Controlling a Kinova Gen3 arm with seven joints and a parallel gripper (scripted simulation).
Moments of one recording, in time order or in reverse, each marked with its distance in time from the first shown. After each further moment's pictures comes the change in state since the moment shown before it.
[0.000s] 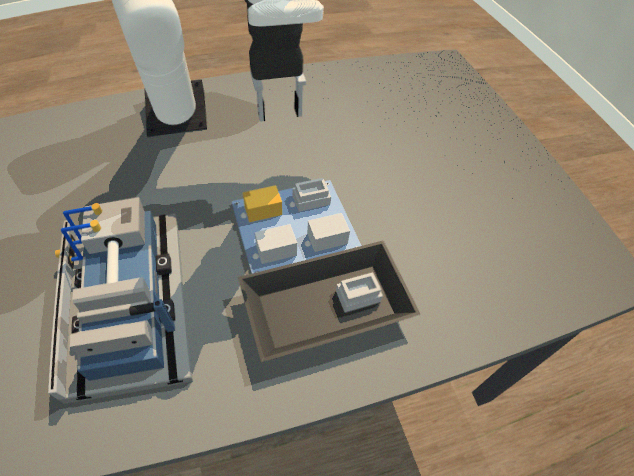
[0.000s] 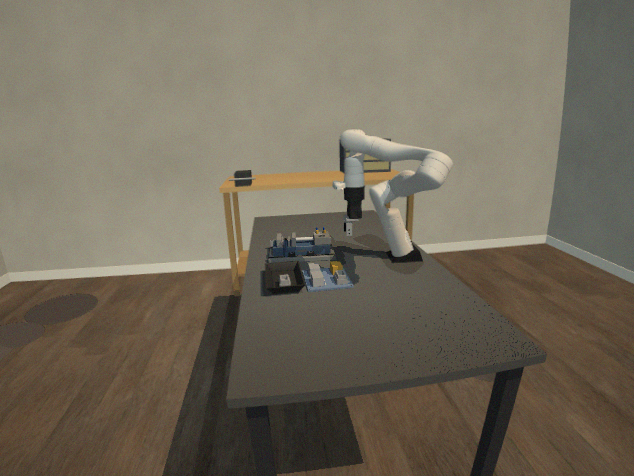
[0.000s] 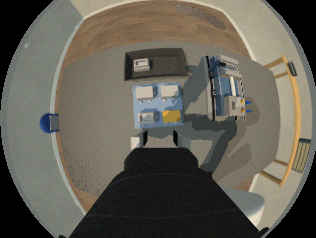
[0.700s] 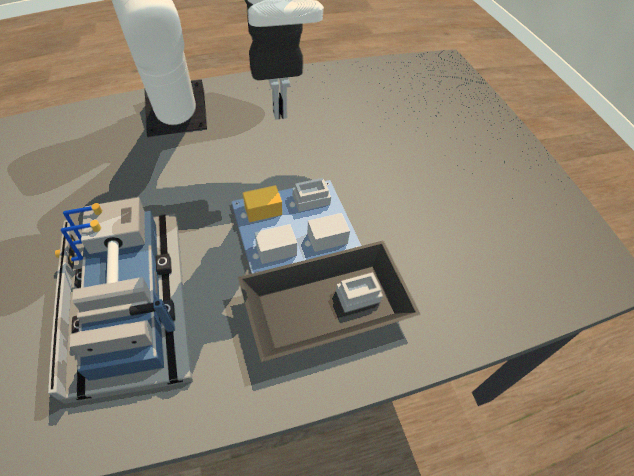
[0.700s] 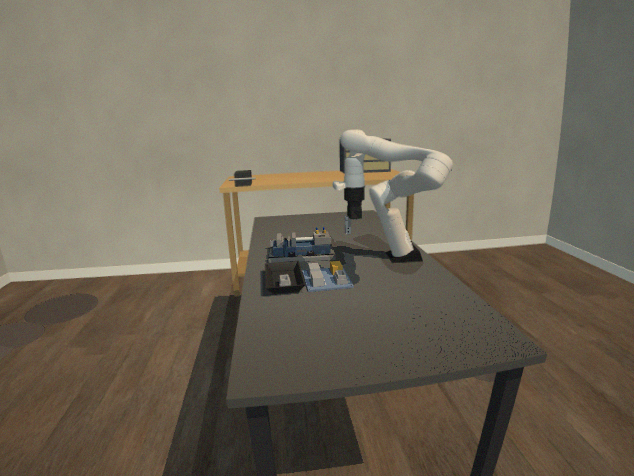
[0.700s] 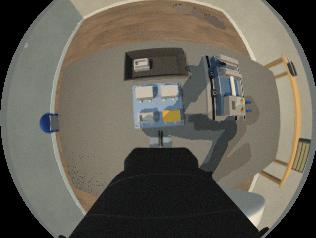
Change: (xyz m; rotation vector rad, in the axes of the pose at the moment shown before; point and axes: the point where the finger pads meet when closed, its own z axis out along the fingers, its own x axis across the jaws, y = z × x) arm 0.000 0.000 0.001 -0.001 0.001 0.000
